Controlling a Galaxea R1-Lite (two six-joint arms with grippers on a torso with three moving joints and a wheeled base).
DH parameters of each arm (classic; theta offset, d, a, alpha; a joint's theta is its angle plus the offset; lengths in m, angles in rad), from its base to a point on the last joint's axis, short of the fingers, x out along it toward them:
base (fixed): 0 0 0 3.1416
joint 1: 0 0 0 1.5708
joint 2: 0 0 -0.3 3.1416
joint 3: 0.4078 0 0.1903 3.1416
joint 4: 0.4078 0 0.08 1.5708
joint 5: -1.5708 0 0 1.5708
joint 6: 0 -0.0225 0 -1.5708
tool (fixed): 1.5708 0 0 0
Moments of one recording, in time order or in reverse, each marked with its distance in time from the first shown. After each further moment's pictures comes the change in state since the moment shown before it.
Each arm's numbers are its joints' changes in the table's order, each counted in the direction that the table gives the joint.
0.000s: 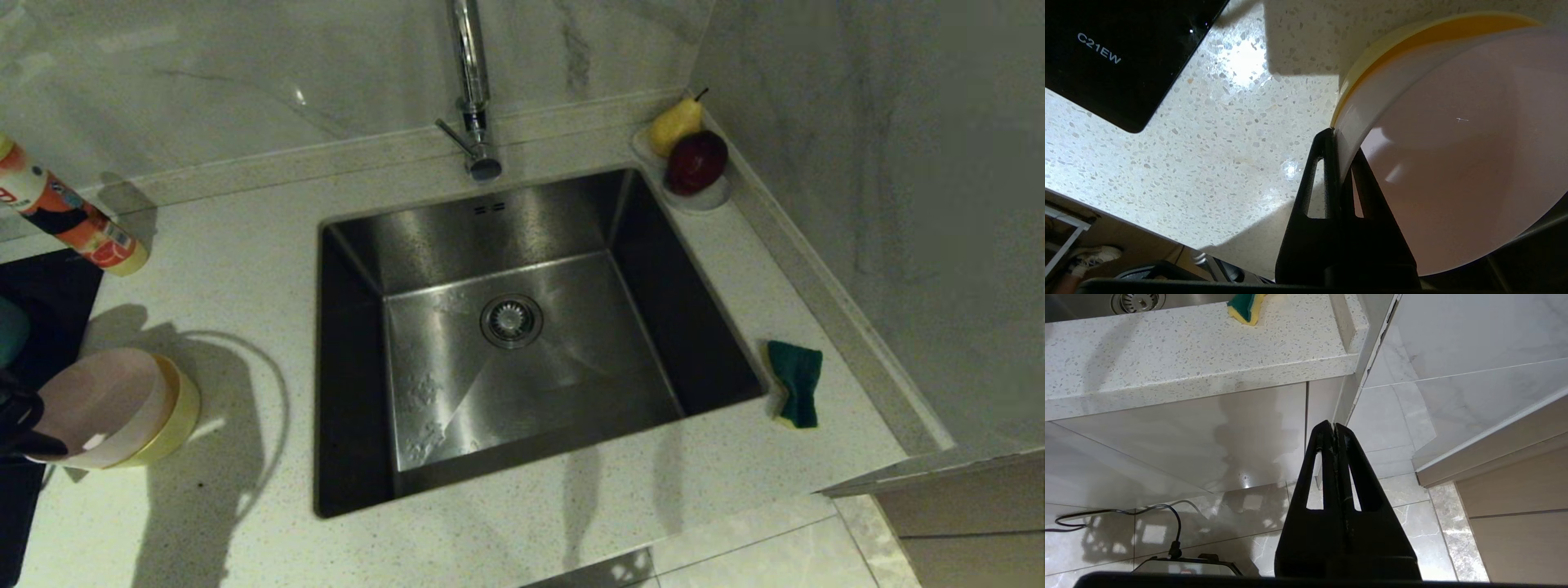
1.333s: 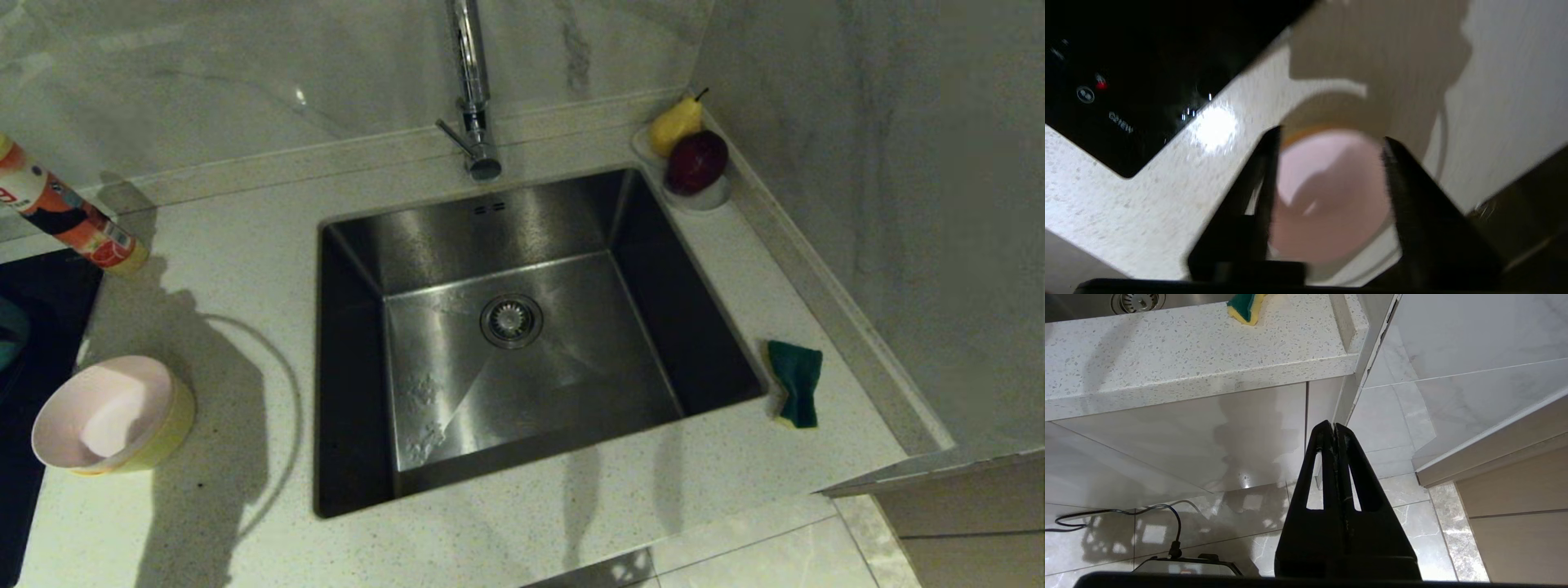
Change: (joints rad) left arm -0.011 -0.024 0.270 0.031 0.085 0.182; right arm 0.000 0.000 0.000 -0.001 0.000 0.000
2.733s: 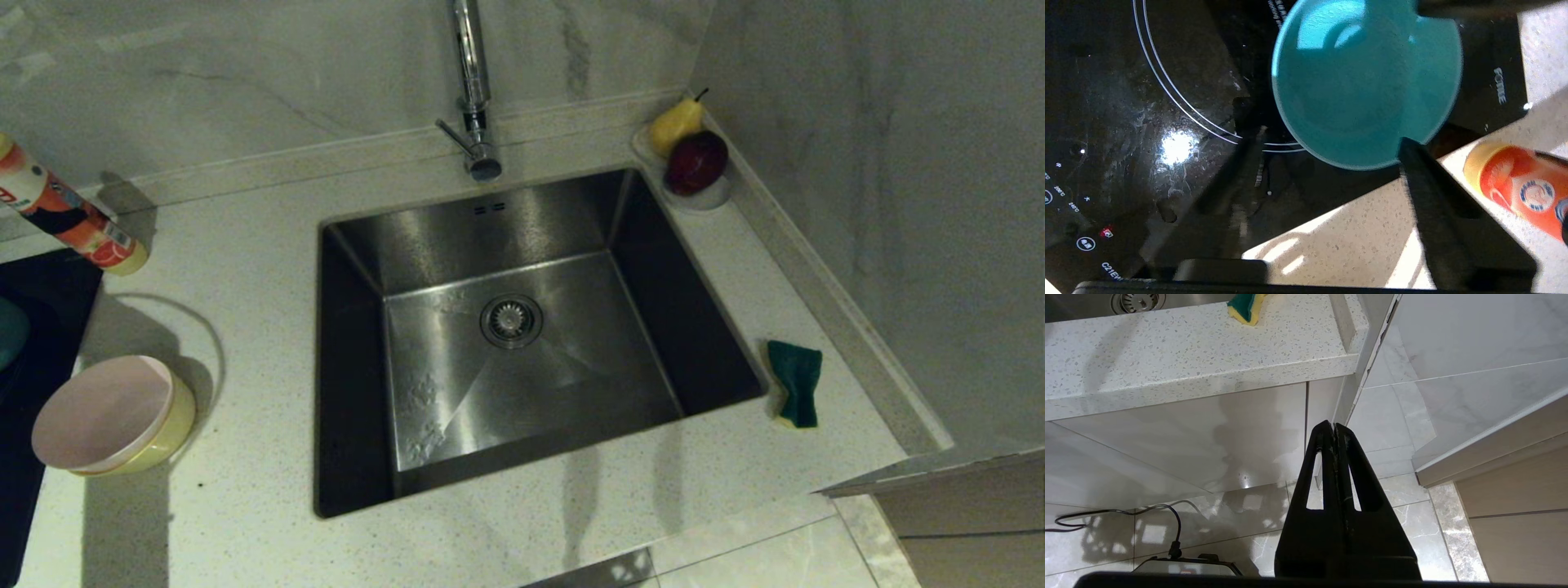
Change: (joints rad) left arm -0.214 0.415 0.450 0.001 -0.024 0.160; right arm 0.000 0.000 0.000 0.000 0.000 0.000
